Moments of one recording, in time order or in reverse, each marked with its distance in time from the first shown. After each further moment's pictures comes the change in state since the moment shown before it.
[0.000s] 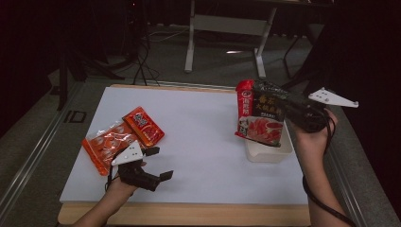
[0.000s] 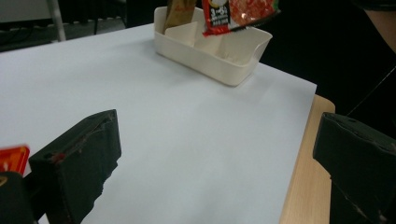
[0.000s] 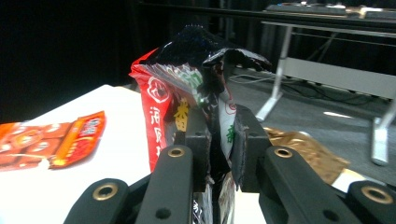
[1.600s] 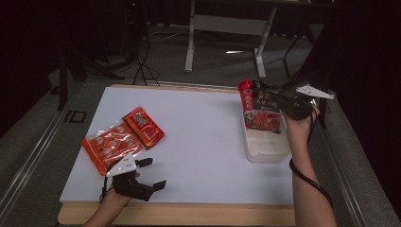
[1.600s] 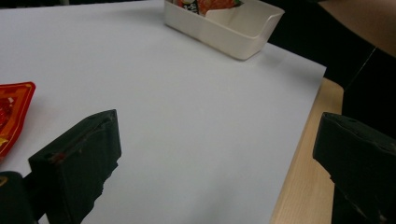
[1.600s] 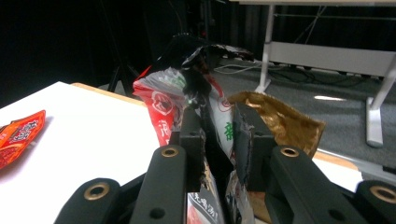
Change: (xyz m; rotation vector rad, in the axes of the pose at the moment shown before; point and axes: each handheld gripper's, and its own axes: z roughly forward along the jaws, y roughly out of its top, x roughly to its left) left arm 0.004 -0.039 -0.008 0.034 0.023 -0.045; right arm -0.073 -0.049 0.080 0.015 -0.027 0.071
